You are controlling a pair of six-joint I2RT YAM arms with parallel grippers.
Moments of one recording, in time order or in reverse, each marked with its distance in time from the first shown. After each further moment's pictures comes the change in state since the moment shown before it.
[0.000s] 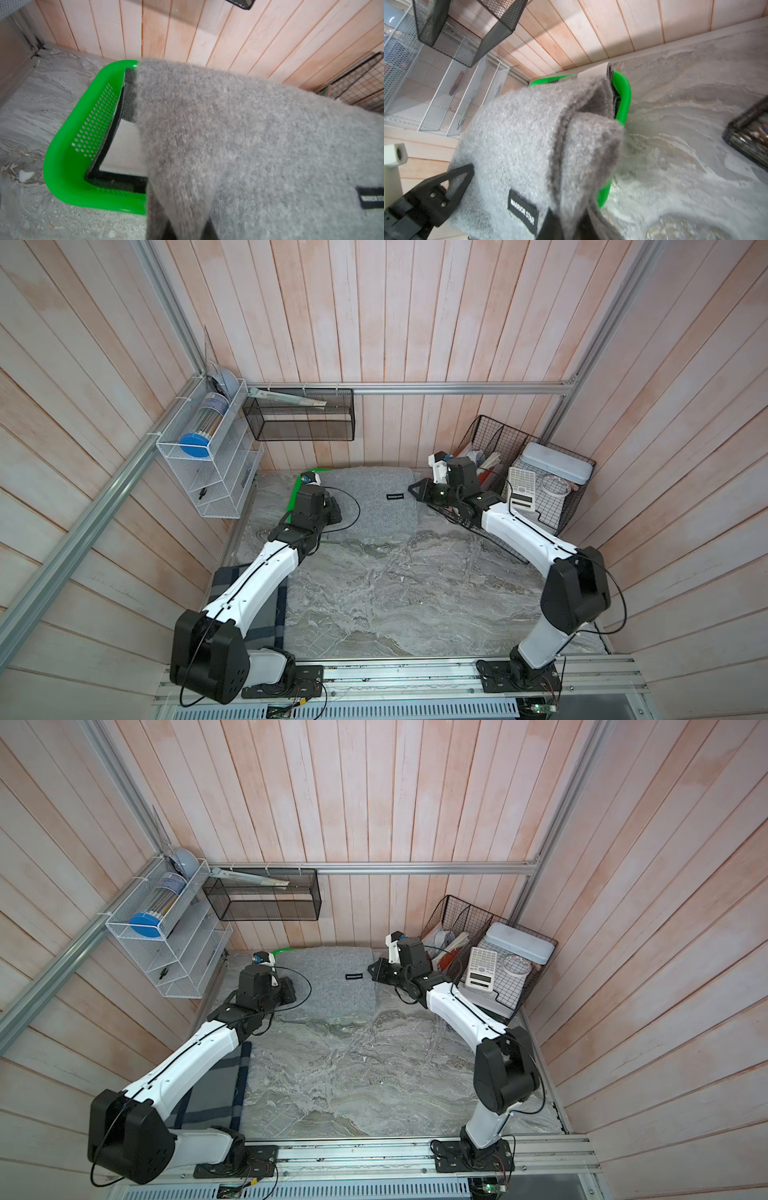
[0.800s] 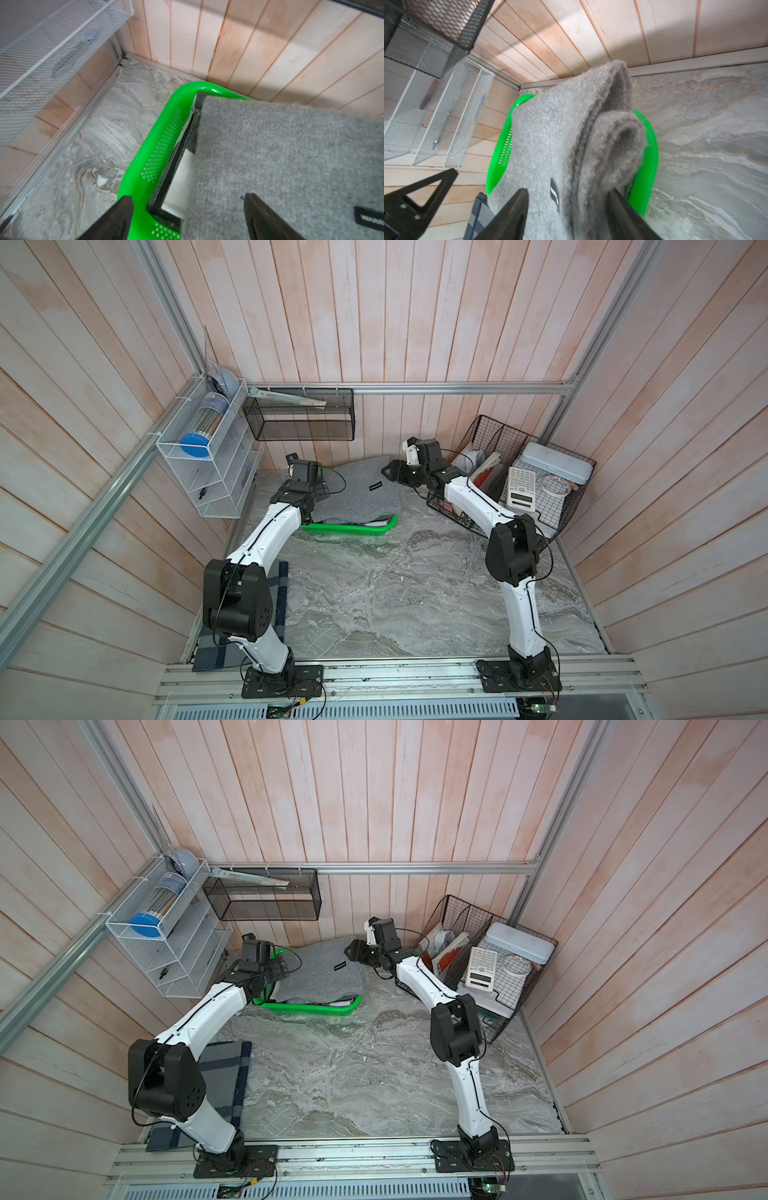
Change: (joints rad) left arm 0.096 0.214 0.272 -0.224 -0.232 -0.029; right arm 0.024 0.376 0.464 -0.152 -0.001 -0.011
